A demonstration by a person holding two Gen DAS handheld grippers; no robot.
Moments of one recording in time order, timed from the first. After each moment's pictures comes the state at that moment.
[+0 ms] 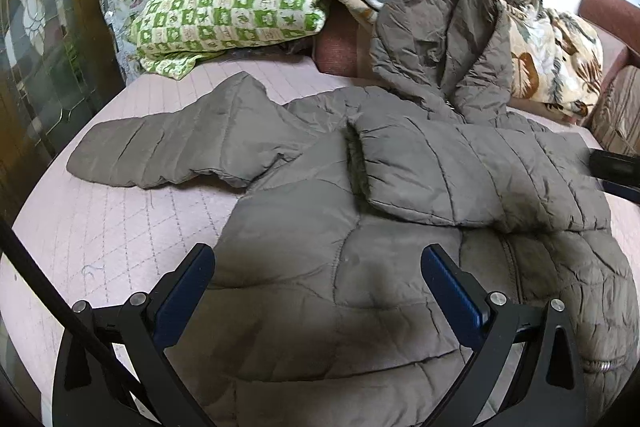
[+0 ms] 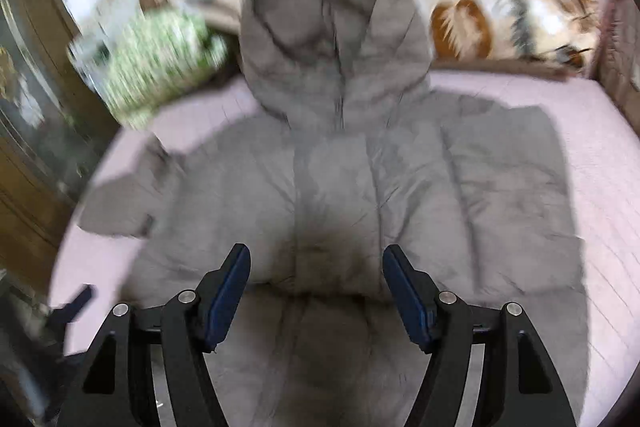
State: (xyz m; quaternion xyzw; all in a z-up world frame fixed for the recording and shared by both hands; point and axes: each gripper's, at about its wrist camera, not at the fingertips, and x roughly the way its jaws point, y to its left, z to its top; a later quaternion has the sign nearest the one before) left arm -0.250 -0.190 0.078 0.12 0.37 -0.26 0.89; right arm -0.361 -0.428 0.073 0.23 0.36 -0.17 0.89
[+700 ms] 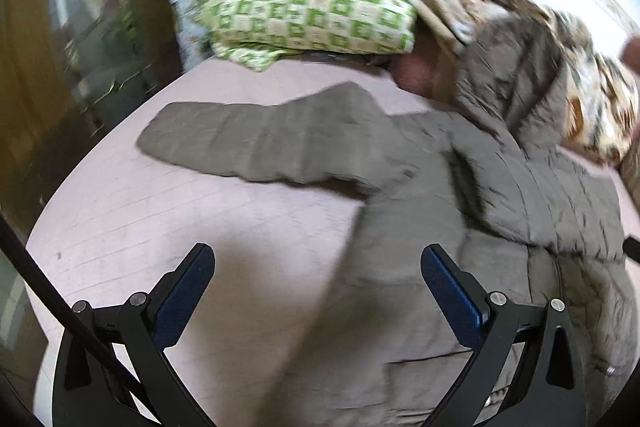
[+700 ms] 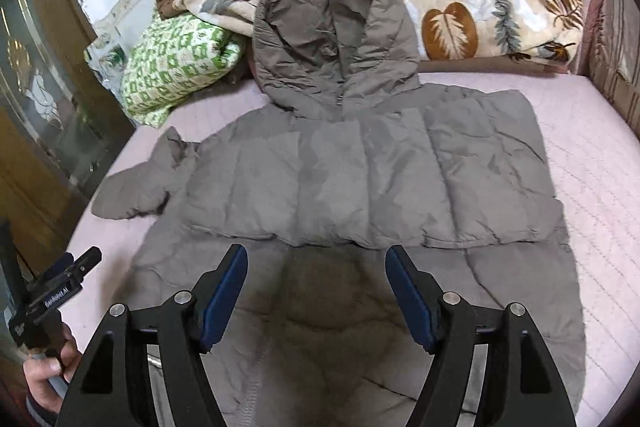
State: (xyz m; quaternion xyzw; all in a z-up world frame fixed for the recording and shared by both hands) left arm -0.207 -0.079 0.109 0.07 0.38 -0.18 0.91; right arm -0.393 -0.409 0.063 0.22 0.35 -0.16 0.90
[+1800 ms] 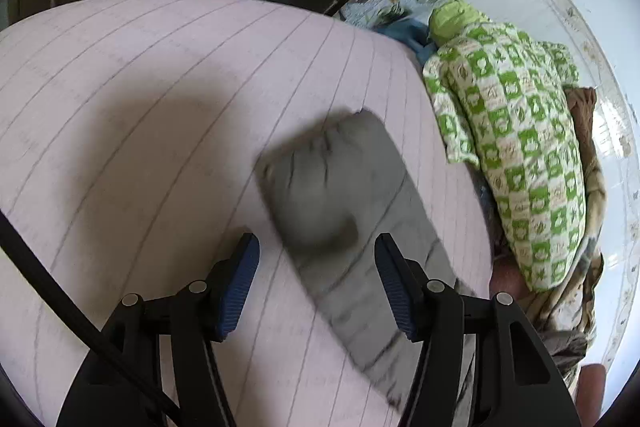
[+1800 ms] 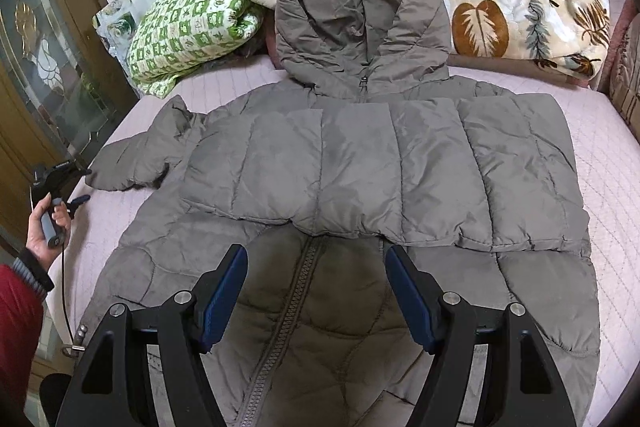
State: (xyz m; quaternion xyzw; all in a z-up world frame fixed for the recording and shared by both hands) left arm 0.068 0.105 0.014 -0.34 0.45 -0.06 0.82; right arm -0.367 -0.394 0.040 0.18 0.39 -0.14 0.89
